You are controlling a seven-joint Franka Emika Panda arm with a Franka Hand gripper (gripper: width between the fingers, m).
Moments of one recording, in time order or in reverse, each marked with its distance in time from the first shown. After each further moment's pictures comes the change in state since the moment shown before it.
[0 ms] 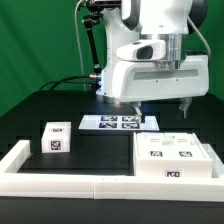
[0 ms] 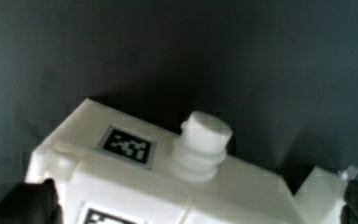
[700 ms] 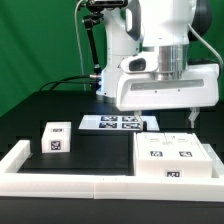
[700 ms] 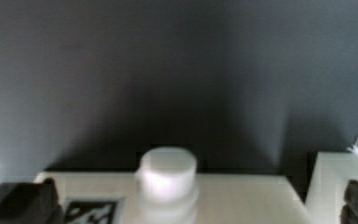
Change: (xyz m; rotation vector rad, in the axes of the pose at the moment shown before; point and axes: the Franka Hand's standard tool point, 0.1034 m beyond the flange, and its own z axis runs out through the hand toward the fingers) arm -0.004 -0.020 0.033 0.048 0.012 0.283
